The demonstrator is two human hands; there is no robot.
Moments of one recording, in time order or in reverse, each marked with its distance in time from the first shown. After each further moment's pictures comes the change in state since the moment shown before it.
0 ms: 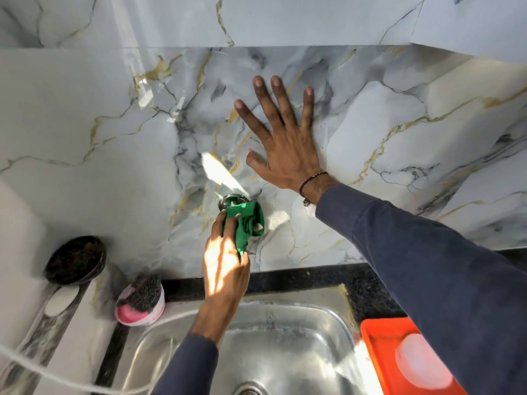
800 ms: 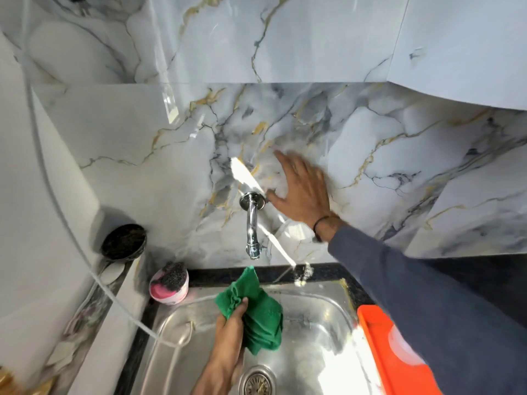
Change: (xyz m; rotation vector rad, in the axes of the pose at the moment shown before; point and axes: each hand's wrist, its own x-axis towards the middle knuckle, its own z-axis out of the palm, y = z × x) left_hand -0.154 -0.048 -0.031 -1.114 -0.198 -1.020; right_hand -0.065 -0.042 -0.083 0.429 -0.420 0.332
